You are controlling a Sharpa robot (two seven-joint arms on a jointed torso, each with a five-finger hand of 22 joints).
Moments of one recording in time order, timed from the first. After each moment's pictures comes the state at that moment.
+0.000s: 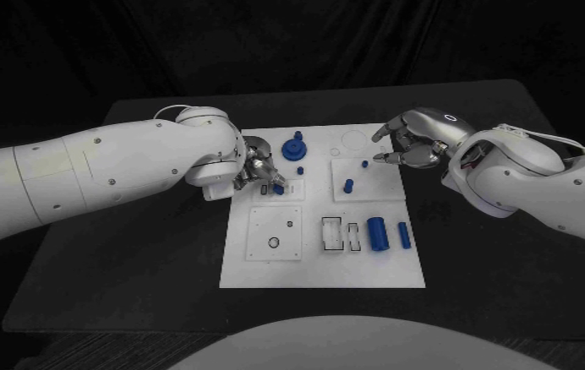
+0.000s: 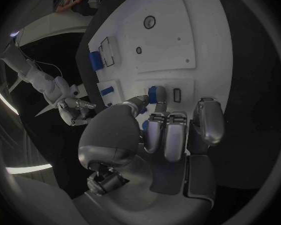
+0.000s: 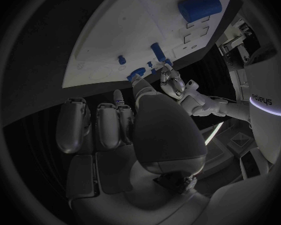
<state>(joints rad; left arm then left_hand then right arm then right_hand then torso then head) 1.38 -0.64 -0.22 1.48 -0.87 0.15 -0.62 1.12 0.03 0.34 0.08 0.40 0.96 0.05 0.33 1.02 1.47 -0.02 1.54 1.31 1.47 -0.05 1.57 1.31 0.06 1.33 0.06 1.34 1.31 1.33 -1.03 -0.25 1.66 -1.45 -0.46 -0.09 1.38 -0.06 0.09 0.22 0.19 0.88 0.10 0.16 0.12 1.46 -0.01 1.31 1.31 1.47 -0.08 1.32 1.22 0.06 1.47 0.03 1.28 1.31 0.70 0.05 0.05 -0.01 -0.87</state>
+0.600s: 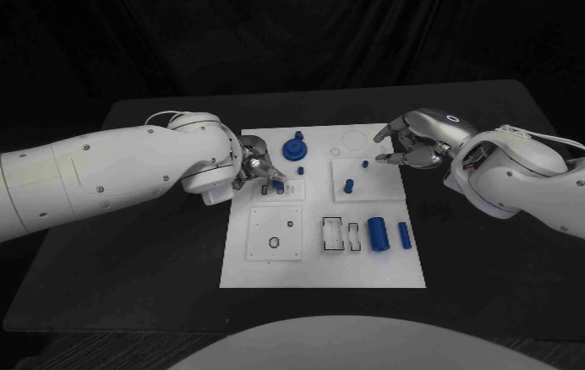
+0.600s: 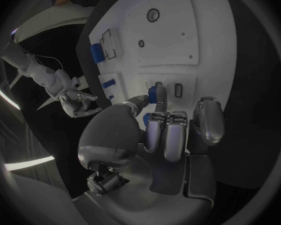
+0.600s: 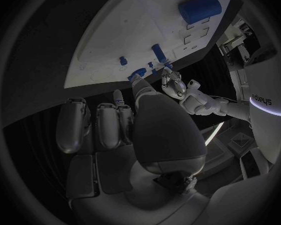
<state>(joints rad) 1.38 -0.68 -0.22 1.54 -0.87 0.03 -0.62 1.11 0.03 0.35 0.09 0.40 0.96 0.06 0.32 1.02 1.47 -0.02 1.53 1.31 1.47 -0.05 1.57 1.31 0.06 1.33 0.06 1.33 1.31 1.32 -1.04 -0.25 1.66 -1.45 -0.46 -0.09 1.39 -0.06 0.09 0.22 0.19 0.88 0.10 0.16 0.12 1.46 -0.01 1.30 1.31 1.47 -0.08 1.32 1.22 0.06 1.47 0.03 1.28 1.31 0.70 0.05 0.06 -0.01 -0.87</state>
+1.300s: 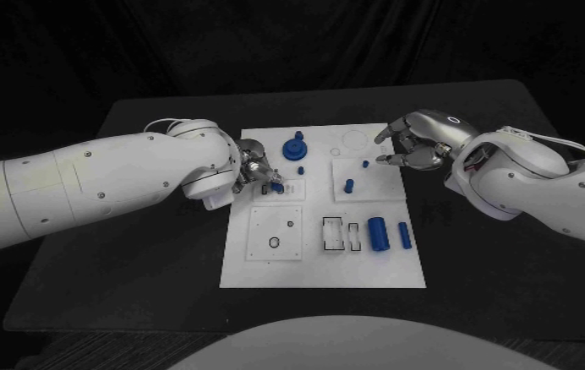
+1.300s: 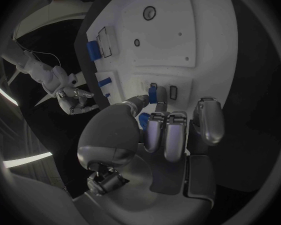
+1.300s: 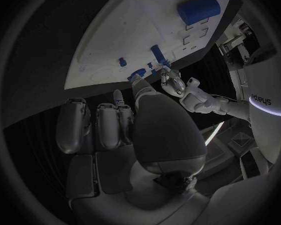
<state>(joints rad) 1.35 -0.69 -0.21 1.54 -0.87 -0.01 -0.62 1.11 0.02 0.37 0.08 0.40 0.95 0.06 0.32 1.02 1.47 -0.02 1.52 1.31 1.47 -0.05 1.57 1.31 0.06 1.33 0.06 1.33 1.31 1.32 -1.04 -0.25 1.67 -1.45 -0.46 -0.09 1.39 -0.06 0.09 0.22 0.19 0.88 0.10 0.16 0.12 1.46 -0.01 1.31 1.31 1.47 -0.08 1.33 1.24 0.06 1.47 0.03 1.28 1.31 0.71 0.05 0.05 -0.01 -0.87</state>
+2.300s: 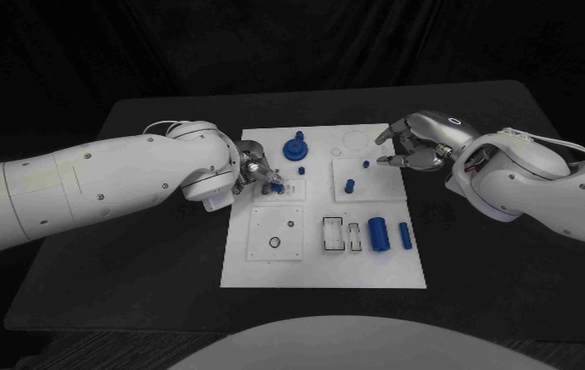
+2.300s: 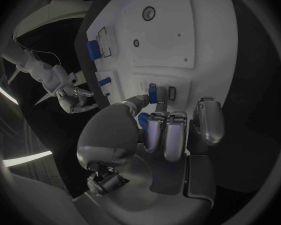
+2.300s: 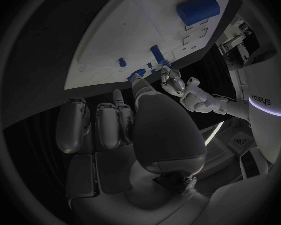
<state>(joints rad) 1.35 -0.70 -0.21 1.54 -0.87 -0.02 -0.62 1.10 0.02 0.39 0.06 0.40 0.96 0.06 0.32 1.01 1.47 -0.02 1.52 1.31 1.47 -0.05 1.57 1.31 0.06 1.33 0.06 1.33 1.31 1.32 -1.04 -0.25 1.67 -1.45 -0.46 -0.09 1.39 -0.06 0.09 0.21 0.19 0.88 0.10 0.16 0.12 1.46 -0.01 1.30 1.31 1.47 -0.08 1.33 1.24 0.06 1.47 0.03 1.28 1.31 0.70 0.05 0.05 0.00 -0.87</state>
